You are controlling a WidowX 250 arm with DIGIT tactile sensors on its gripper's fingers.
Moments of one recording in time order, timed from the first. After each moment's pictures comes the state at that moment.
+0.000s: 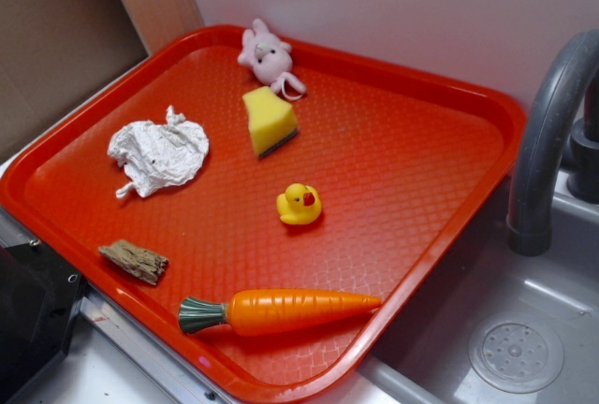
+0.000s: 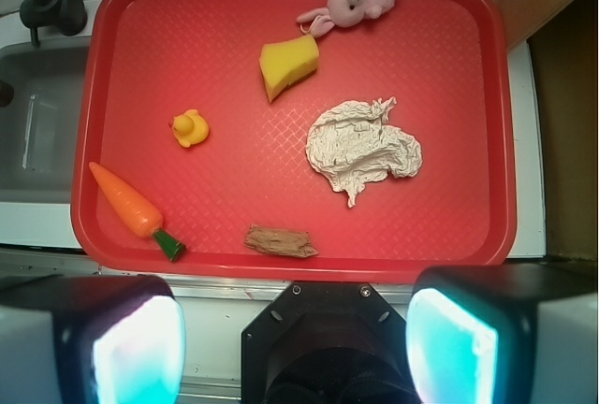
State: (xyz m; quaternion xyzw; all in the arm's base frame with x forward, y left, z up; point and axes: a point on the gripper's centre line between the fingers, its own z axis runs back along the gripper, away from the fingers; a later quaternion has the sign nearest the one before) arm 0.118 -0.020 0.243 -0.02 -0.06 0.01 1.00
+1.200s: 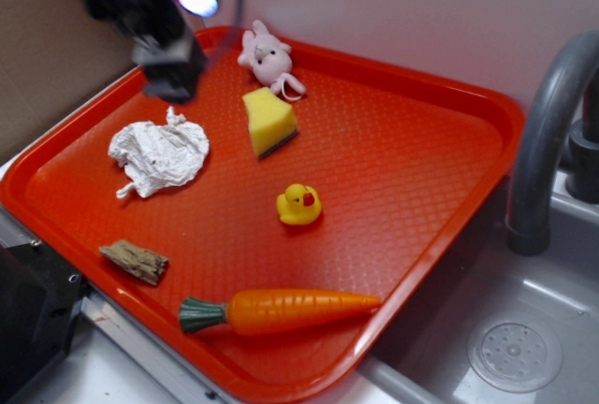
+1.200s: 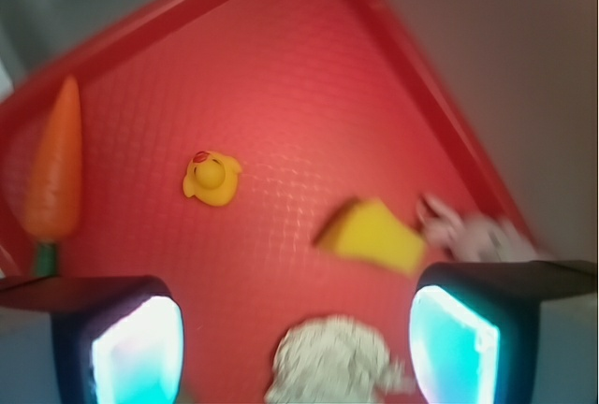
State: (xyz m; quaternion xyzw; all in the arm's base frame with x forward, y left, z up) arm 0.226 -0.095 0.148 0.09 -0.04 -0.49 0.87
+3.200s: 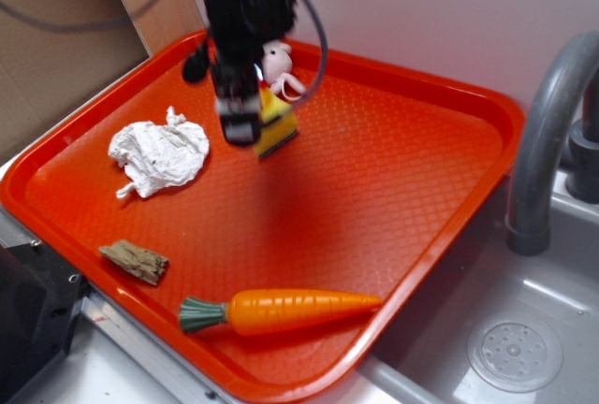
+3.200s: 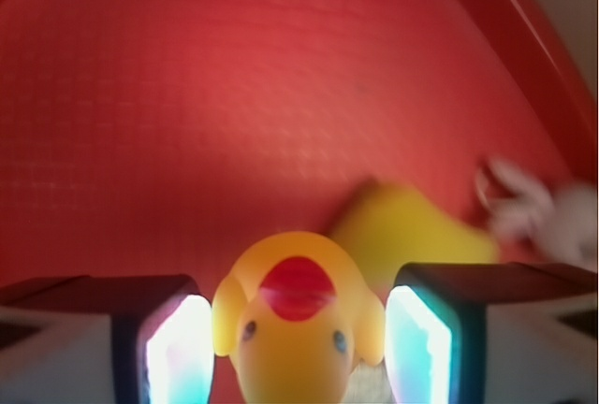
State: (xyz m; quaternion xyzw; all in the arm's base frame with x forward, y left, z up) arm 0.252 -0.056 0.100 0.07 0.04 -0.32 0.94
